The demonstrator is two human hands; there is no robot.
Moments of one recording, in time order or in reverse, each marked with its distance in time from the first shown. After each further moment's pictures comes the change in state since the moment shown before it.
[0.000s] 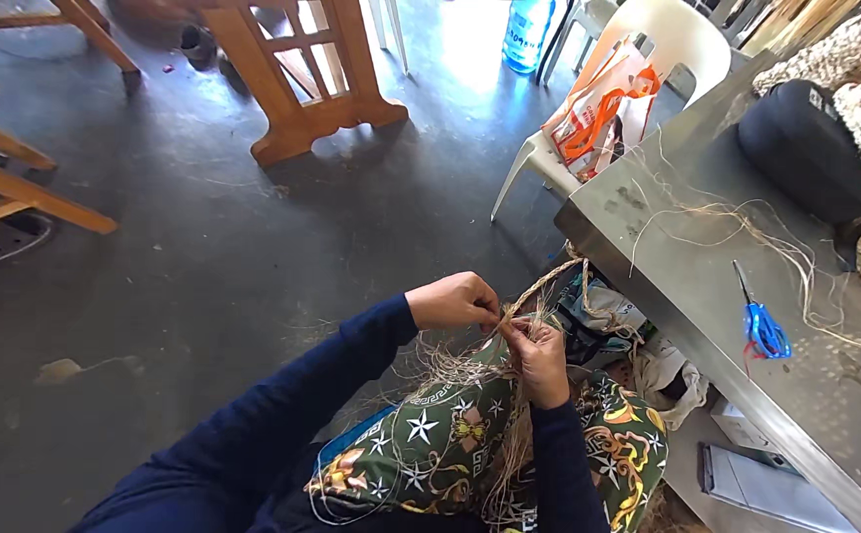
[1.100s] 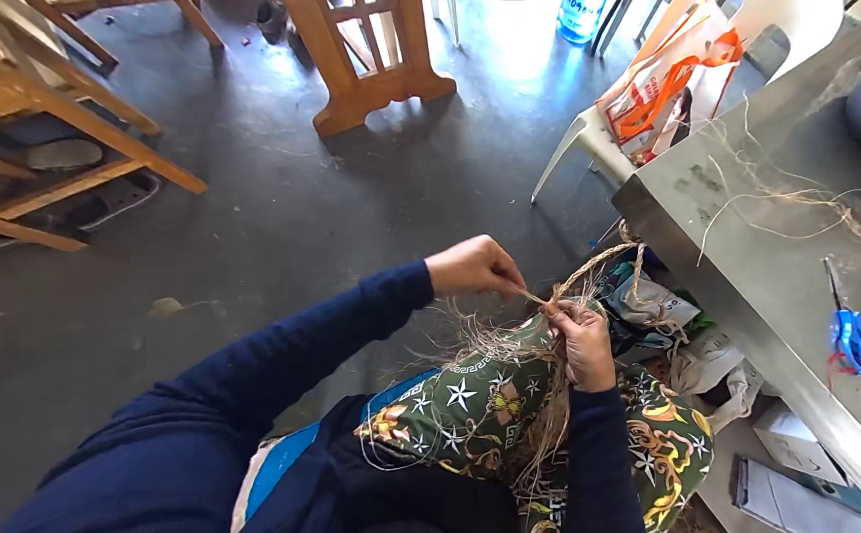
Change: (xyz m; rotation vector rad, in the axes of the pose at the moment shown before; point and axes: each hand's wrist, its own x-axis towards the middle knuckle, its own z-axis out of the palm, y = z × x) left_hand -0.027 -0.017 -0.012 -0.055 0.119 -0.024; right_hand 0.002 -0.003 0.000 0.016 0.007 0.140
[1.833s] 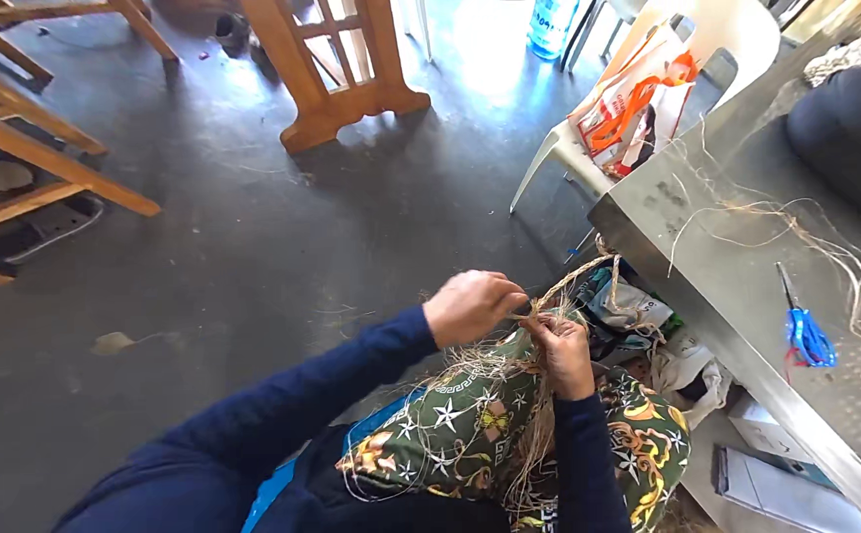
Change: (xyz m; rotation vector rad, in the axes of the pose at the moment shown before) left_hand -0.006 0.009 0.032 0.296 0.273 0.158; right_hand 0.002 0.003 0.002 -0.087 0.000 -0.061
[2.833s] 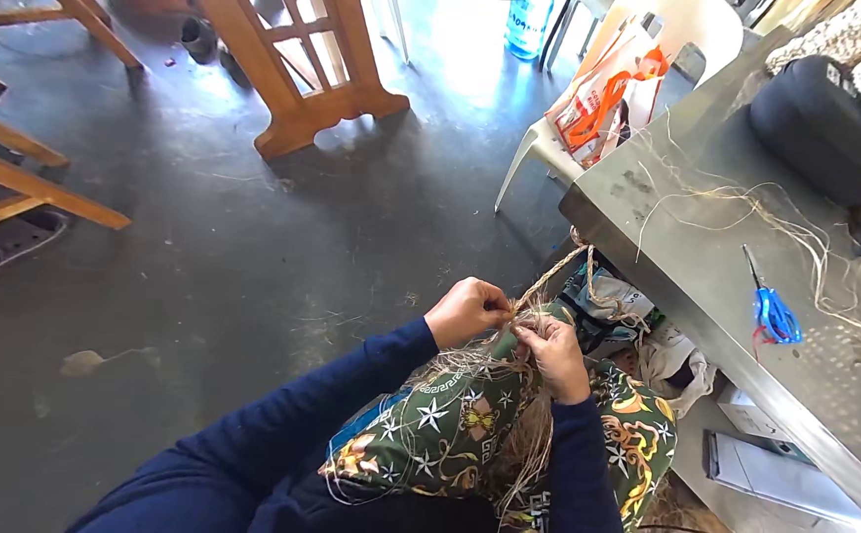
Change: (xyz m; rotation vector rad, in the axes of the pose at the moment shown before) left_hand 0.015 -0.003 0.039 -0.347 -0.082 -0.196; right_hand -0.015 -0.016 -0.017 -0.255 -0.029 0.081
